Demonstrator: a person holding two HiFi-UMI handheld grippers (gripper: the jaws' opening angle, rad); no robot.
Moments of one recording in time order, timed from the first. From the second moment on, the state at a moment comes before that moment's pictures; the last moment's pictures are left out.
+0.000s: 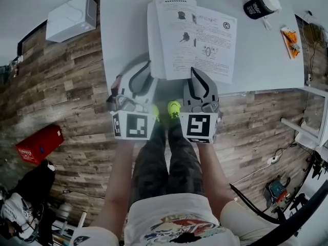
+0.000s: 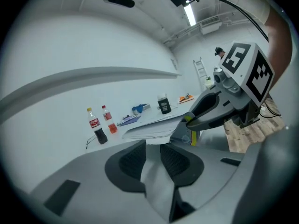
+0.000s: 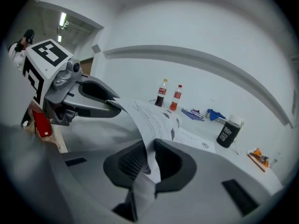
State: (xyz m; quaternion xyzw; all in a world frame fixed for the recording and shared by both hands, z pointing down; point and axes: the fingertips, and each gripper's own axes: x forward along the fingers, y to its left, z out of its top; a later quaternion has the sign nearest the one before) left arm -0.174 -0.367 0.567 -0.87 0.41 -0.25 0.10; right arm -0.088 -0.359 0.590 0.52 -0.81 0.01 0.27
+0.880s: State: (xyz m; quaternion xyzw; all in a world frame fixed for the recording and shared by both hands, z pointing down) left arm -0.110 -0.372 0.510 -0.89 0.40 -0.19 0.12; right arm -0.059 -0.356 0.594 0.50 -0.83 0.07 0.23
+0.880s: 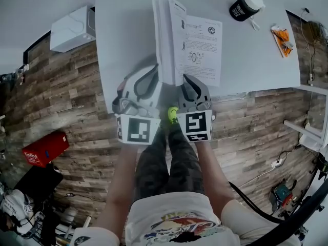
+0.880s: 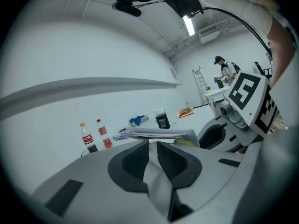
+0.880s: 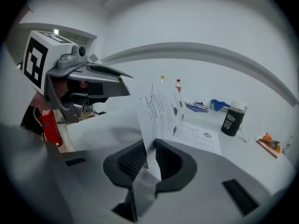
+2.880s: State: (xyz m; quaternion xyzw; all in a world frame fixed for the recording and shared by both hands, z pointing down) left arm -0.046 -0.344 0.491 -0.92 0.37 -0.09 -0.05; right arm 0.003 -0.322 0.502 0.45 -0.88 0.10 0.14
